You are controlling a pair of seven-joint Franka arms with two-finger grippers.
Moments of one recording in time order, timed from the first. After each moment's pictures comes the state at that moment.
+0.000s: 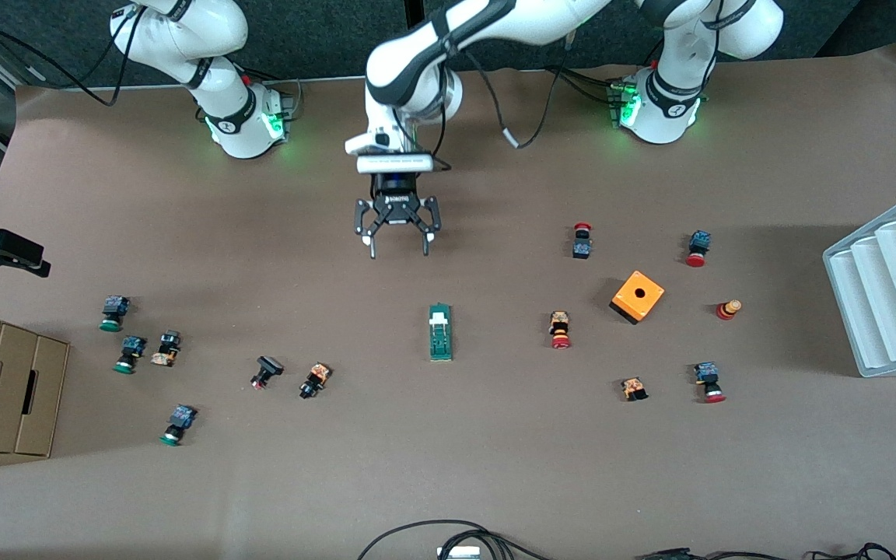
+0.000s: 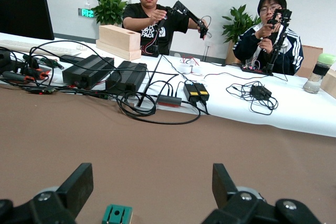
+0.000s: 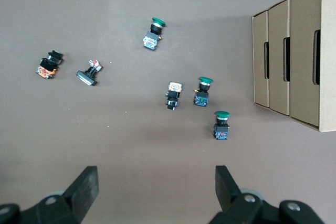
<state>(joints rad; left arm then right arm) -0.83 0.56 -0.43 -1.64 1.61 1.91 -2.23 0.10 0.05 -0.25 -1.58 -0.02 1.62 -0.15</state>
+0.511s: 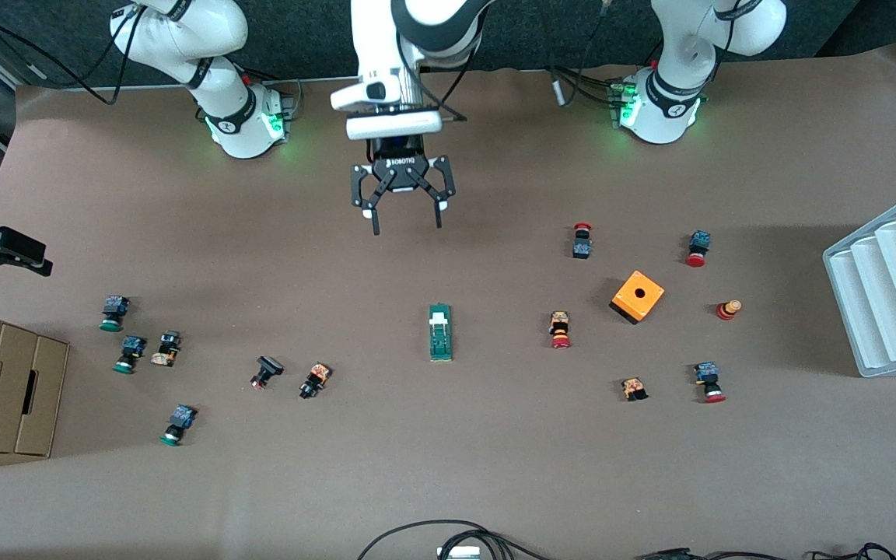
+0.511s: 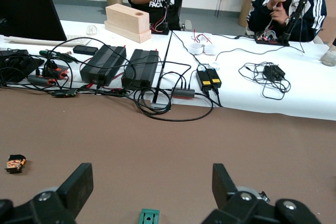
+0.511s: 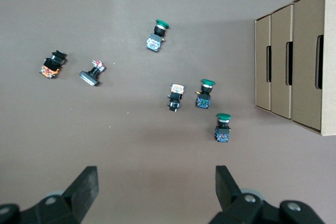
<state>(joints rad) -0.68 0.39 -0.51 -1.51 1.22 1.95 -1.72 0.10 0.05 -0.24 -1.58 -0.02 1.62 -0.16</state>
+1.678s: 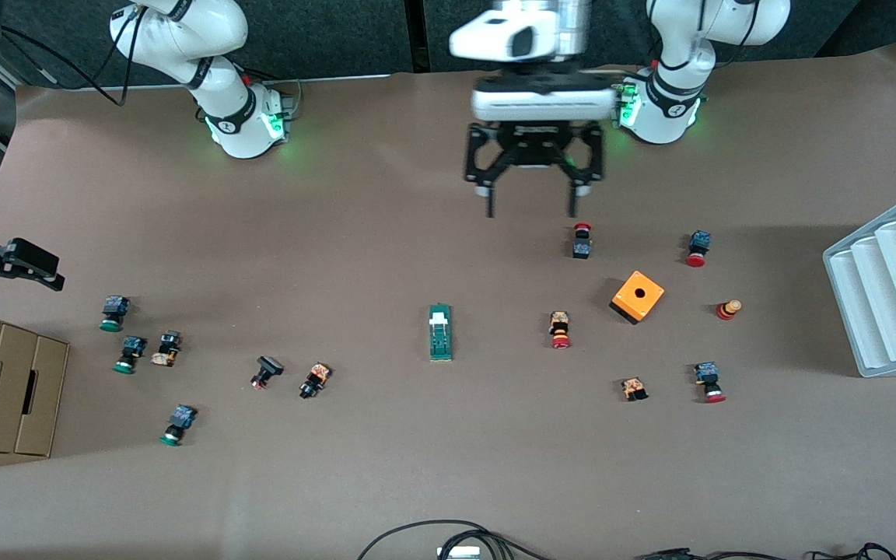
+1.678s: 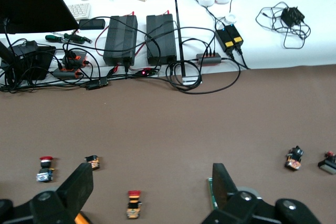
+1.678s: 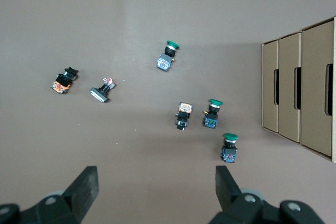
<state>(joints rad) -0.31 0.09 -0.45 -1.46 0.47 1.98 -0.78 0.13 0.05 -0.24 -1.58 0.00 1.69 -0.15</state>
